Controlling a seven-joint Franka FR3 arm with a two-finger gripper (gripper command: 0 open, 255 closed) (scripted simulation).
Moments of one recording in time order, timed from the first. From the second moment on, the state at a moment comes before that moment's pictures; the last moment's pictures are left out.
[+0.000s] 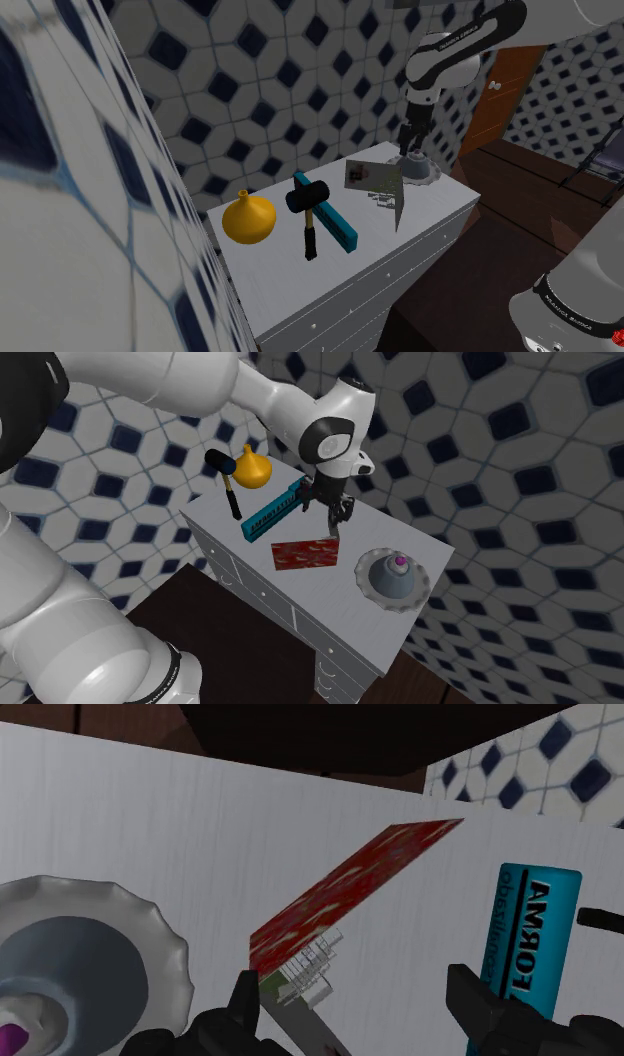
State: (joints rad) arm -0.03 0.05 -0.23 -2.18 0.15 2.09 -0.40
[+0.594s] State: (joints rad) arm -0.08 0.38 -0.22 -1.98 0.26 2.15 -0.52
